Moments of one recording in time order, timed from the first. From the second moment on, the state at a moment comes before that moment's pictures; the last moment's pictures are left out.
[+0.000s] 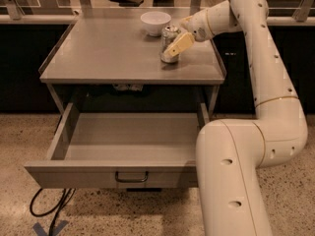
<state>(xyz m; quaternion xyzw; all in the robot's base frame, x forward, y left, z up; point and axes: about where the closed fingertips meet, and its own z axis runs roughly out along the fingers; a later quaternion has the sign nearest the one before) 0.822 -0.070 0.880 -0.53 0.69 0.23 0.44</state>
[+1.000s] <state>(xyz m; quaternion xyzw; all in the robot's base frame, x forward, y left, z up) 0.822 -0.070 0.880 -0.53 0.69 0.23 0.44</state>
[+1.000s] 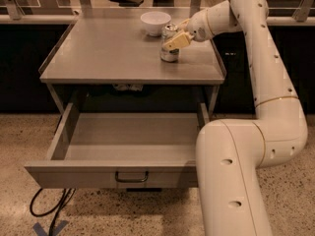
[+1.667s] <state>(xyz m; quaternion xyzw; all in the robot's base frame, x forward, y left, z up) 0.811 -0.066 0.880 -0.56 0.69 0.20 0.41</state>
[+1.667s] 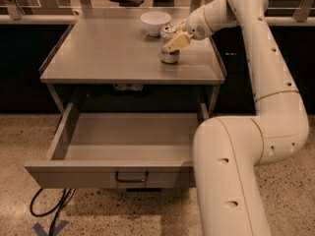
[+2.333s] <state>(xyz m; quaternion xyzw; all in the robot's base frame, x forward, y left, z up) 0.743 -0.125 0.889 -0.57 0.71 0.22 0.34</state>
